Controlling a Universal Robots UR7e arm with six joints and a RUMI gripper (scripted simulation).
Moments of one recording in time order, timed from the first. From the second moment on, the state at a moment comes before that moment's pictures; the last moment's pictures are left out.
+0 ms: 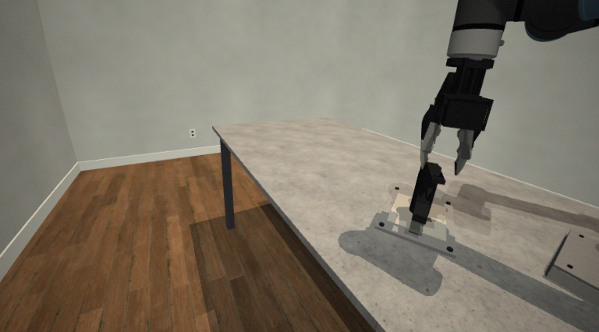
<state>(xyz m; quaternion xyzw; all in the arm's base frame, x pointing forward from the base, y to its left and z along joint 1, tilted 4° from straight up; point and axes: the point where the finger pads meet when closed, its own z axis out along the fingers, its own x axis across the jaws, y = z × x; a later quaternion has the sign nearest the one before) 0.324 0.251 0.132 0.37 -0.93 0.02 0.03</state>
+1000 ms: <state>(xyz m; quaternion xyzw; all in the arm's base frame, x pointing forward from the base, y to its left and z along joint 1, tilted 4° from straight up) 0.324 0.251 0.128 0.37 -0.93 0.02 0.03</state>
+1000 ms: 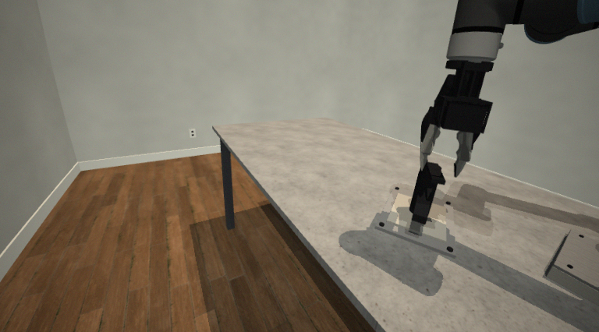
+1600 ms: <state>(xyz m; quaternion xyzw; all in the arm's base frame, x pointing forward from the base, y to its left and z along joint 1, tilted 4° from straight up) 0.324 0.250 0.115 0.37 -0.93 0.02 0.03</state>
